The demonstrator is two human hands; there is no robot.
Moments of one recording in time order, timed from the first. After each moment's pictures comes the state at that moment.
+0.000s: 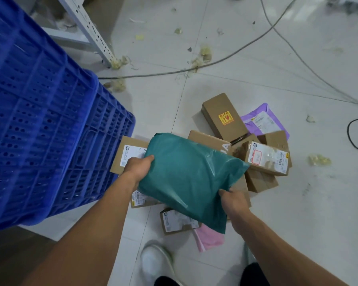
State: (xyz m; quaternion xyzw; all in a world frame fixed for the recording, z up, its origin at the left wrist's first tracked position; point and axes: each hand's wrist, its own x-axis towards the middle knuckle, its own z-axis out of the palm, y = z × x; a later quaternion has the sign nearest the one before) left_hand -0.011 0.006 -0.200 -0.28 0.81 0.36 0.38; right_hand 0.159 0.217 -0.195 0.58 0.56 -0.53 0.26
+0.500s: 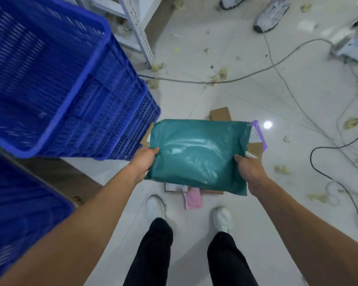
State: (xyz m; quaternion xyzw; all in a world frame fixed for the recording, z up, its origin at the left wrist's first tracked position) left_hand 0.071 0.012 0.046 -0.35 0.70 0.52 0.34; right_hand 0.139 0.305 0.067 0.47 0.67 -0.52 0.24
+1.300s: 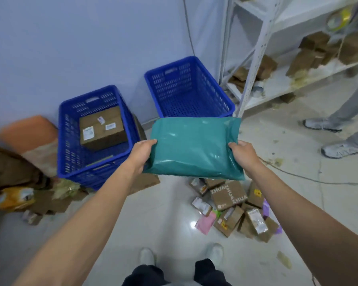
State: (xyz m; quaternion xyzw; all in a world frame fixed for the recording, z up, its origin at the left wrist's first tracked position) left_hand 0.276 -0.091 0.447 -0.48 0.61 0.63 -0.05; right_hand 0.121 0.180 0.425 0.01 0.82 -0.50 0.27
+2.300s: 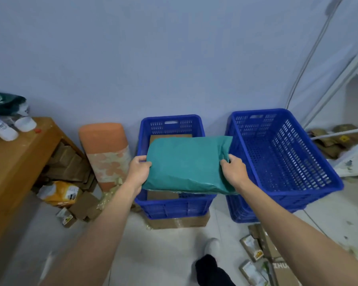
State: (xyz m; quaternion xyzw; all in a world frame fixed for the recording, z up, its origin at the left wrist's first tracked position) left_hand 0.472 -0.485 0.469 -0.56 0.55 0.57 -0.23; right_hand 0.253 -0.290 0.476 -0.20 0.84 -0.43 0.26
